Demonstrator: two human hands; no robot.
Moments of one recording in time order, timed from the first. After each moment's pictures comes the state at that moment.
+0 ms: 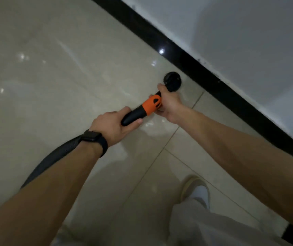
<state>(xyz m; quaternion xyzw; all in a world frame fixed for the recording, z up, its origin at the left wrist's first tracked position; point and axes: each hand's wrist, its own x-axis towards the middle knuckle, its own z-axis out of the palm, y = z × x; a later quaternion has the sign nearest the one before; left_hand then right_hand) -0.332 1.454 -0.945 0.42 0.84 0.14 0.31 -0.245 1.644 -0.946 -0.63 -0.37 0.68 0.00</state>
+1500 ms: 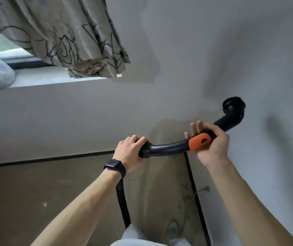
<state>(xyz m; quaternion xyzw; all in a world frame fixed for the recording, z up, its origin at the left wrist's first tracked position) -0.043 1.485 -0.118 0.79 0.58 0.09 0.14 0.214 1.487 -0.049 -0.42 0.01 0.65 0.63</state>
